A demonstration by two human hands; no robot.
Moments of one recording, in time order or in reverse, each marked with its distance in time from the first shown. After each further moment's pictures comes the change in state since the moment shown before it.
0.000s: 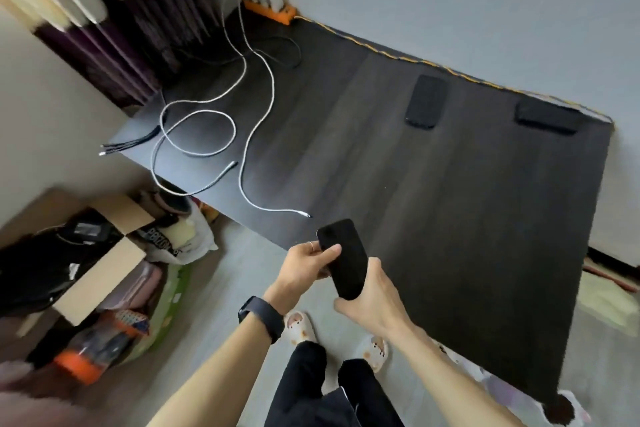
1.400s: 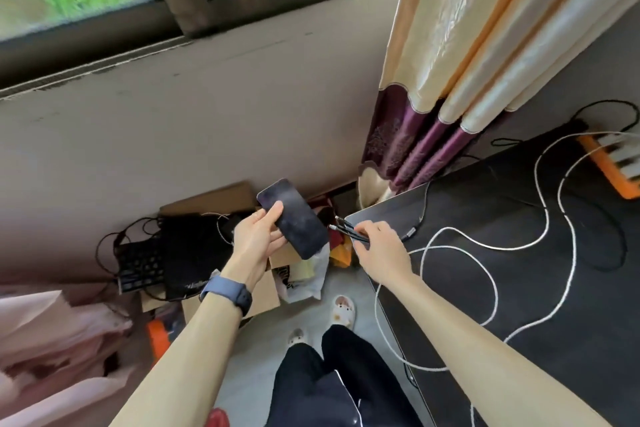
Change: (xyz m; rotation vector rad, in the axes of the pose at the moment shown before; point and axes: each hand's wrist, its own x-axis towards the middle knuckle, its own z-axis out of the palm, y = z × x) left_hand 0.097 0.068 -0.654 -0.941 0.761 0.057; right_hand 0.352 -0.520 0.324 -0.645 -0.225 -0.571
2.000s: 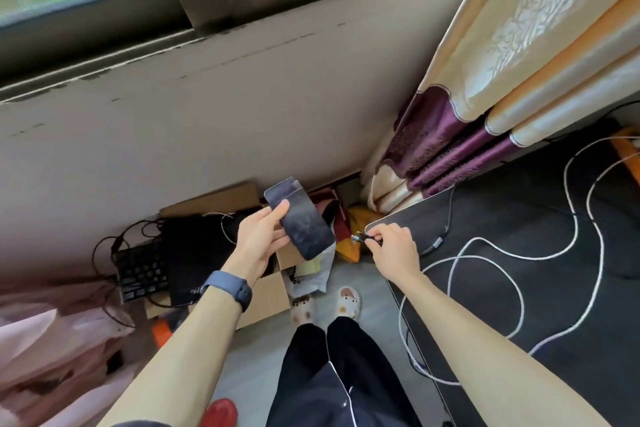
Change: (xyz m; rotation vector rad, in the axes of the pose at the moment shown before) left_hand 0.068 0.021 -0.030 0.063 -0.026 -0.120; right_hand 0.054 -0.011 0.032 -0.066 0.009 0.137
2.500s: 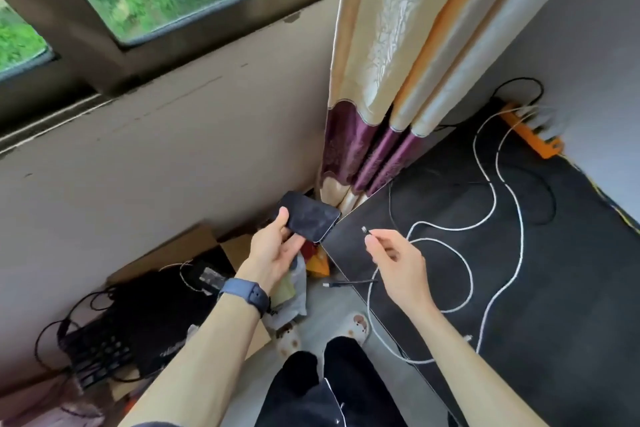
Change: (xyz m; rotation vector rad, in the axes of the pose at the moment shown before) left_hand -0.025 0.006 0.099 -0.297 -0.195 -0.239; right_hand -0.099 0.006 -0.075 0.842 0.358 0.136
